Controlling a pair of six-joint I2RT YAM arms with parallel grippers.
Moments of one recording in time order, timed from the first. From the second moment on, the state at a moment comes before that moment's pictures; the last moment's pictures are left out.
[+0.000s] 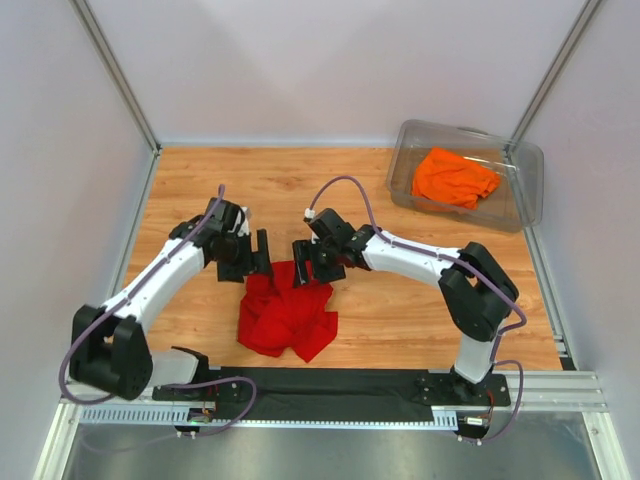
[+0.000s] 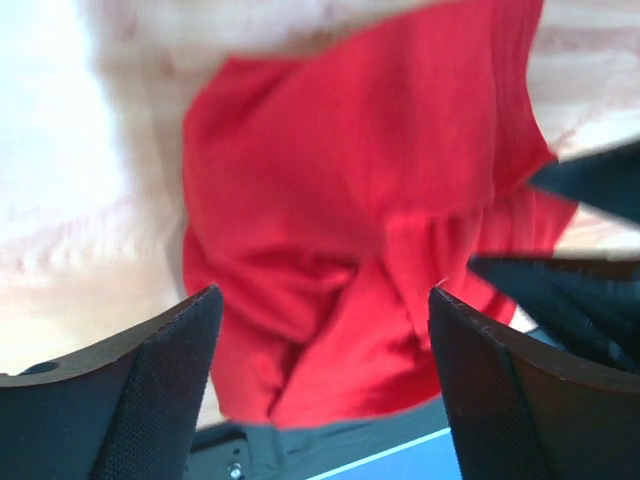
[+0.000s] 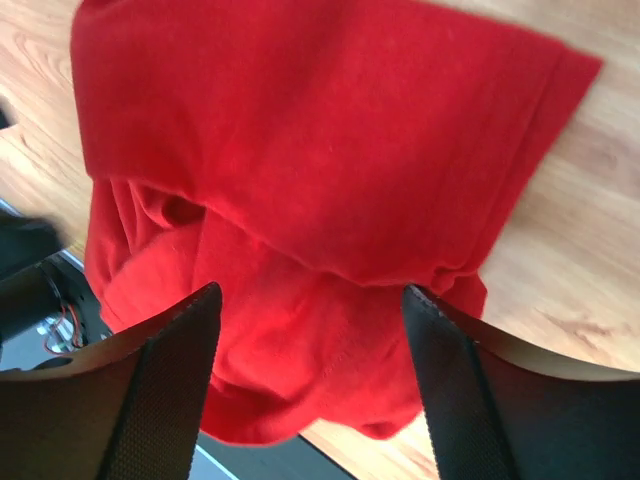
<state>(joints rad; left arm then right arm) -0.32 1.25 0.91 -0.79 0.22 -0.43 0.84 1.80 1.24 -0.41 -0.22 0.62</state>
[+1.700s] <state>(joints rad) -0.38 1.48 1.82 -0.76 0.17 0.06 0.65 1.10 1.09 -0.83 0.08 0.61</state>
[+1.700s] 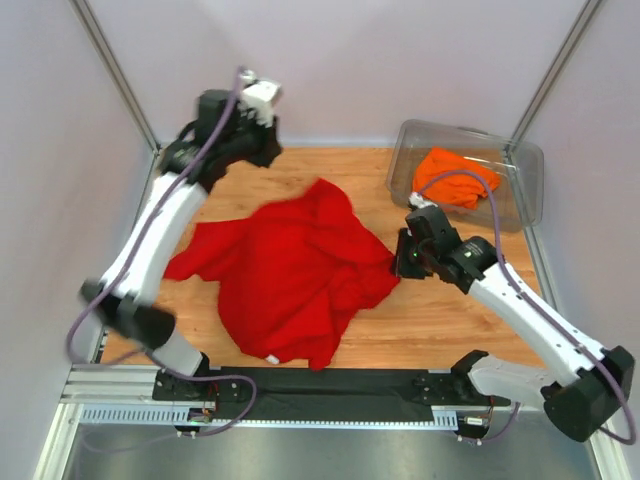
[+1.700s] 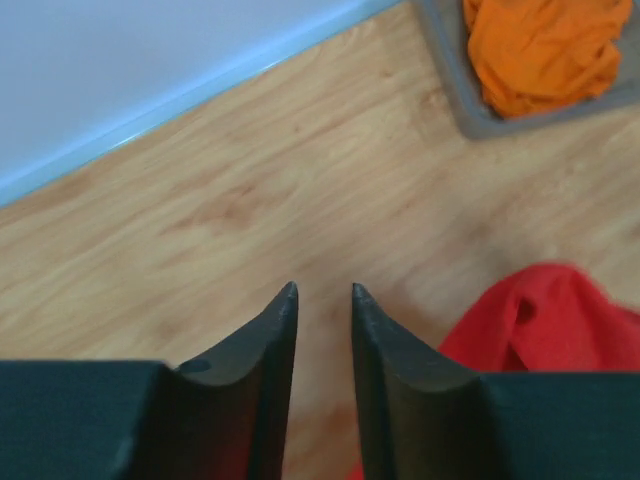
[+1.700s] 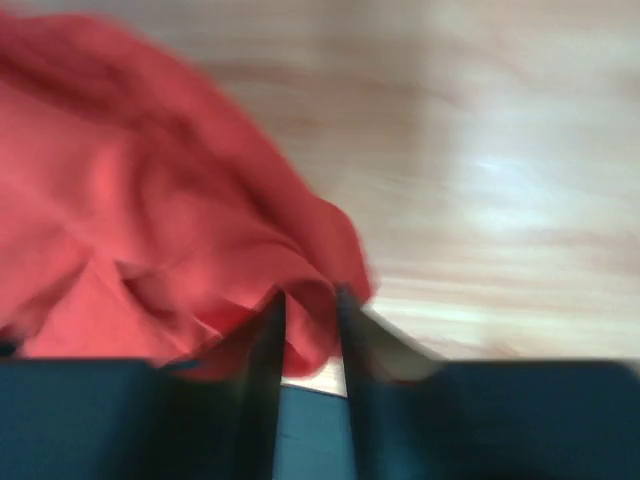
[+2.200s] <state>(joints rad) -0.44 1.61 1.51 -0.89 0.08 -0.13 0.39 1.19 0.94 -0.90 -0.04 0.56</state>
